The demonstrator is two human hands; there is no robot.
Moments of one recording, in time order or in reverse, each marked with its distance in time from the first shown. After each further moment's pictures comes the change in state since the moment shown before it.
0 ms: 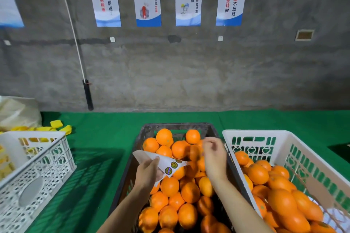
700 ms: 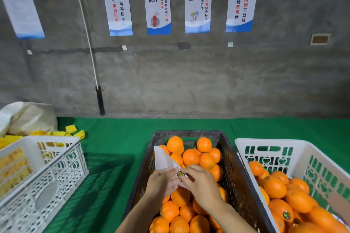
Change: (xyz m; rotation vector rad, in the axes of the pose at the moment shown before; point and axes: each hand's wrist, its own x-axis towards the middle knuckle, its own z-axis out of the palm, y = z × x) left_hand -0.005 0.005 -0.004 -0.212 -0.256 -0.172; right_hand -0.042 0.010 0.031 -0.543 -0.583 -0.472
